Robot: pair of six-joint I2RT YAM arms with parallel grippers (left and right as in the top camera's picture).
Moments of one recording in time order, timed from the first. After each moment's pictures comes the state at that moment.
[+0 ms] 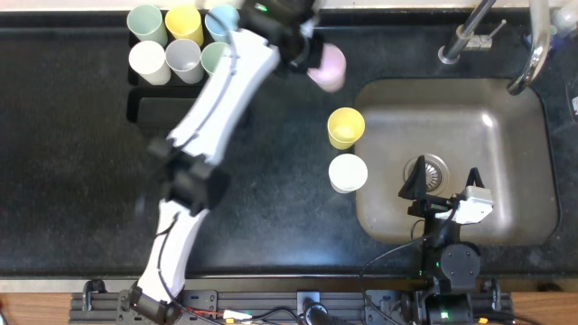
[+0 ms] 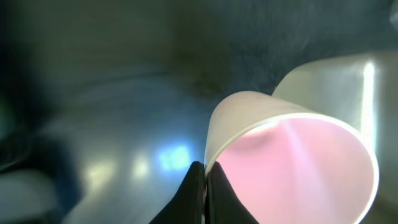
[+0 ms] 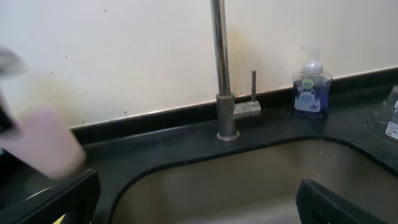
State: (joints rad) left arm -0.48 2.38 2.62 -1.37 0.12 -0.42; right arm 0.07 0.01 0.02 0.01 0.24 0.18
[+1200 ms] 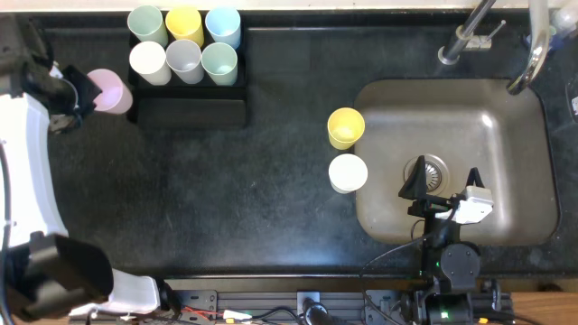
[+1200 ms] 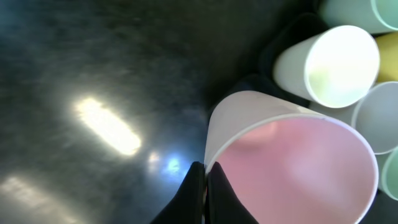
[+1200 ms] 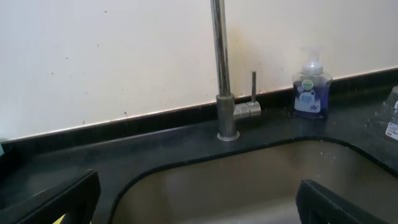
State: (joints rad) left arm 0.32 1.68 1.63 -1.14 0.02 -0.51; right arm 0.07 0.01 0.02 0.01 0.24 0.18
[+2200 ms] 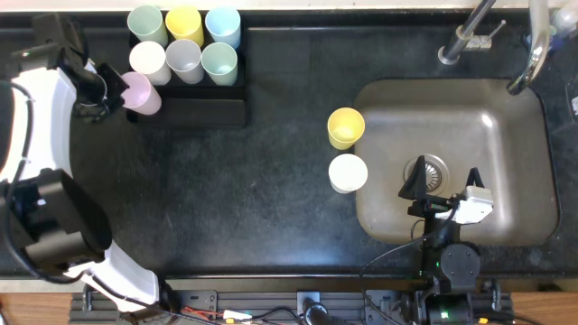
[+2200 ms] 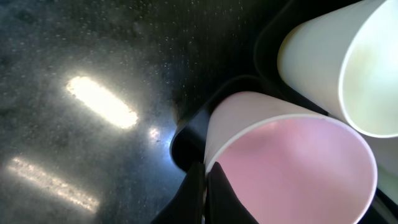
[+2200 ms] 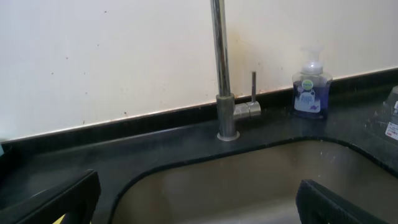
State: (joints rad) left arm 0.26 1.90 1.63 -1.04 0.08 -0.51; right arm 0.07 0.01 0.02 0.01 0.24 0.18
